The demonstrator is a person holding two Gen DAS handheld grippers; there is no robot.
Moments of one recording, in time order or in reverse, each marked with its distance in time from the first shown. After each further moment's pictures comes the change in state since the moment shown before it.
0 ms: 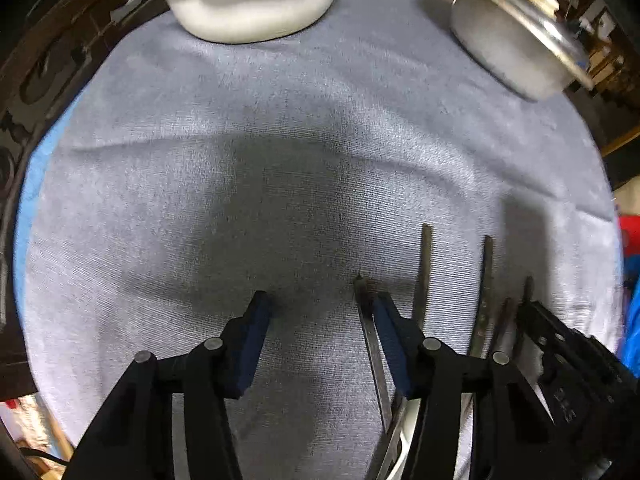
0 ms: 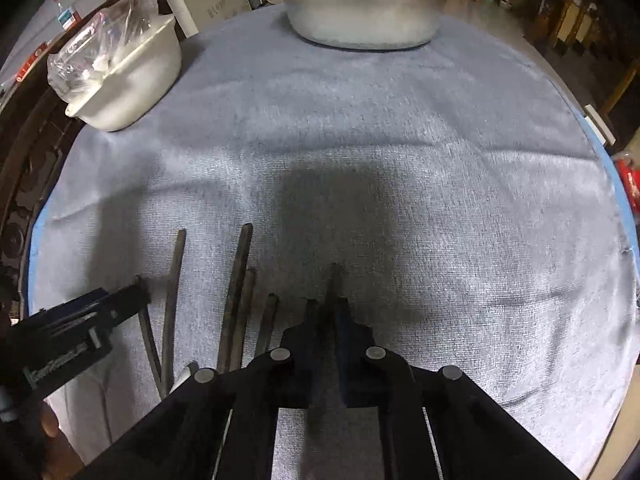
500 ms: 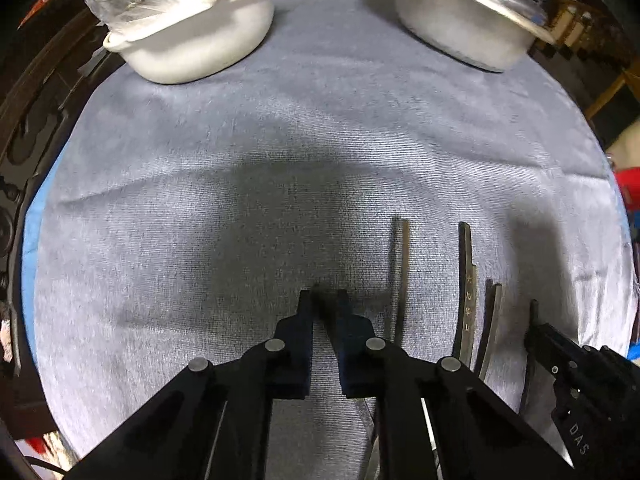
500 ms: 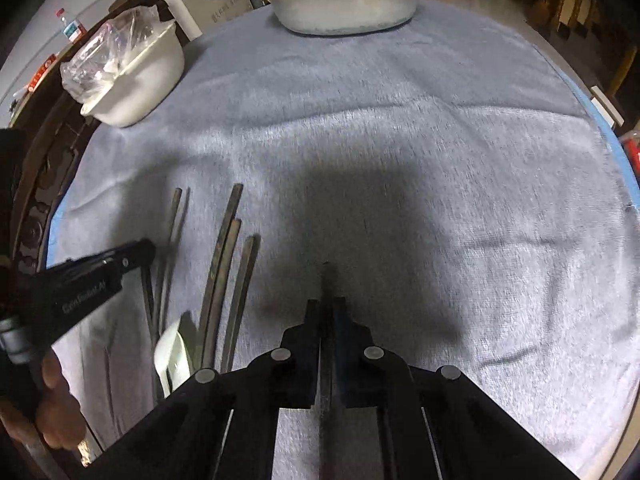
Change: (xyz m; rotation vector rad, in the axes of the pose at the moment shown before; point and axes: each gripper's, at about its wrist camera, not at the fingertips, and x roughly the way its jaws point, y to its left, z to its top) left arm -0.013 -0.044 -0.003 0.156 -0.074 -0.003; right arm -0.023 -0.042 -0.047 0.025 0.003 0.073
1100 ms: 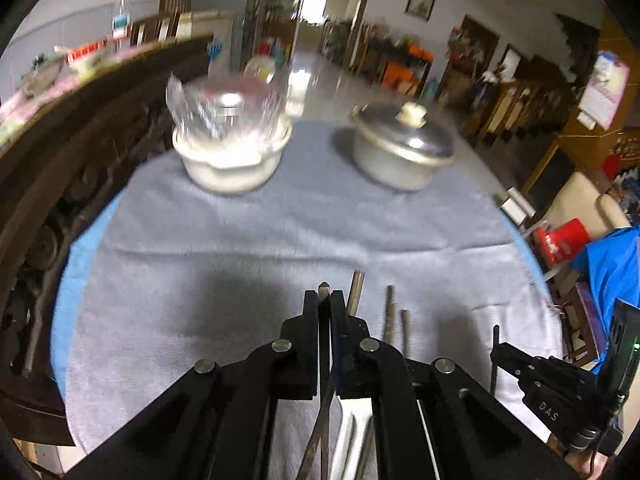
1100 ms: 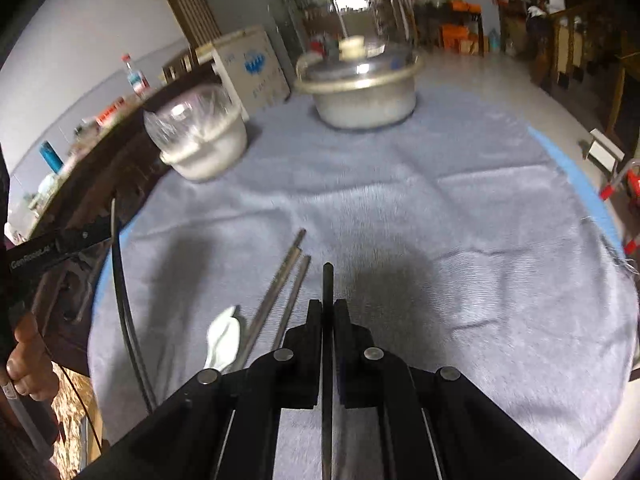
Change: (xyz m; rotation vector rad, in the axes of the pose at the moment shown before) left arm -0.151 0.064 -0.065 -0.003 -0.433 -0.200; right arm -0.105 0.006 -0.068 -0.026 -0.358 0.103
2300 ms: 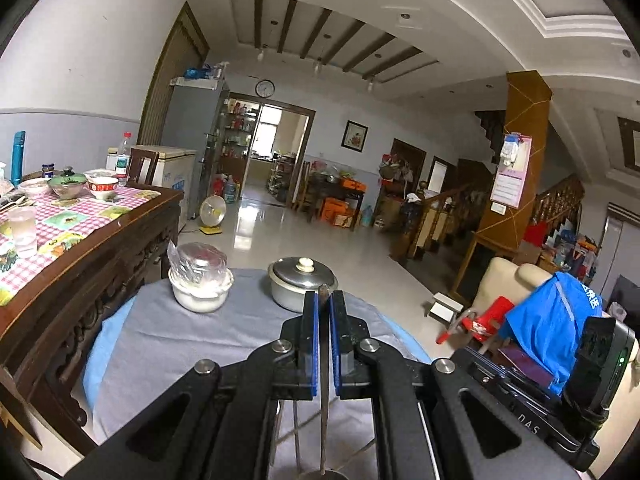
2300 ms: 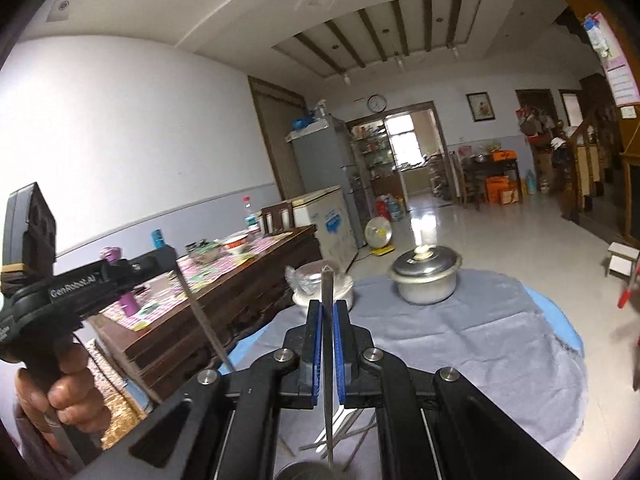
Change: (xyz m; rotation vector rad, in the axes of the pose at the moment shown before) left arm -0.266 -0.056 -0.074 0.053 -0.514 -0.192; right arm -0.258 0.083 -0.073 -0.134 -0.582 0.212
